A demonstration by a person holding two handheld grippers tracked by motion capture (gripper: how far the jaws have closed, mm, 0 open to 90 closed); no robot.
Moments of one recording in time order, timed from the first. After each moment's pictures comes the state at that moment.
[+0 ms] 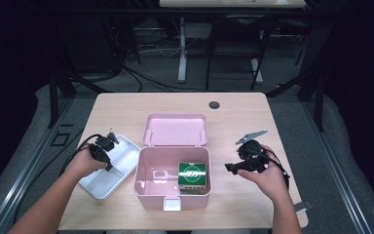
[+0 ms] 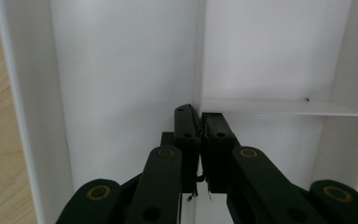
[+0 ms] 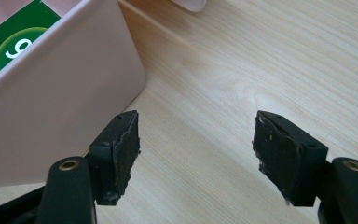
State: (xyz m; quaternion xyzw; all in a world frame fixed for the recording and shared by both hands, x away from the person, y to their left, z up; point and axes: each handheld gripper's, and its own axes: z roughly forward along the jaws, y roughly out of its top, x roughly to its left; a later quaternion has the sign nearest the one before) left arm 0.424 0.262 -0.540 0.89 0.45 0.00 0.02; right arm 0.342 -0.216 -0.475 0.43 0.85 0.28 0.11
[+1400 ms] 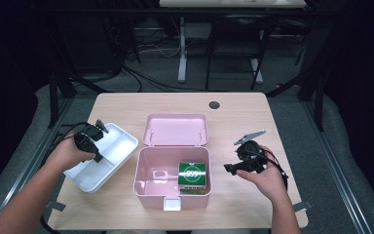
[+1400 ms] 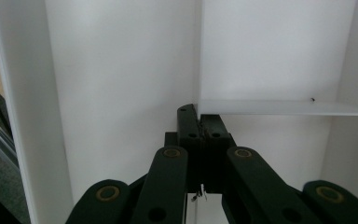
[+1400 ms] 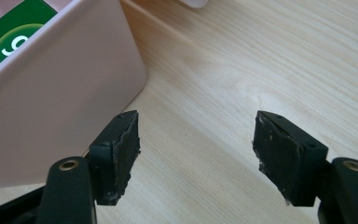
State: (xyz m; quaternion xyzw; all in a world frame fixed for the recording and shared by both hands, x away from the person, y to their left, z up) left arm 0.411 0.275 -0.456 0.90 0.44 0.02 0.05; right arm 0.342 -0.213 -0.479 0.43 0.85 0.27 0.11
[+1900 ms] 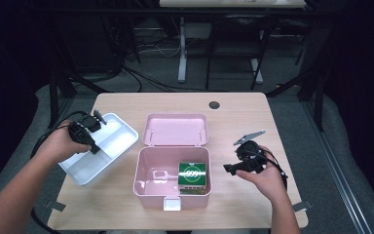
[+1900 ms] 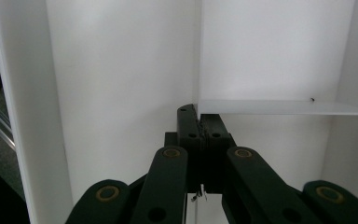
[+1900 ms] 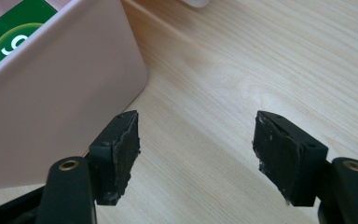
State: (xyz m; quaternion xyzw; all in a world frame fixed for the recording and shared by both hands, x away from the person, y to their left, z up) left arm 0.405 0.262 -0.409 0.92 0.40 0.04 0.05; right arm 0.343 -0.212 -0.480 0.43 0.85 0.27 0.11
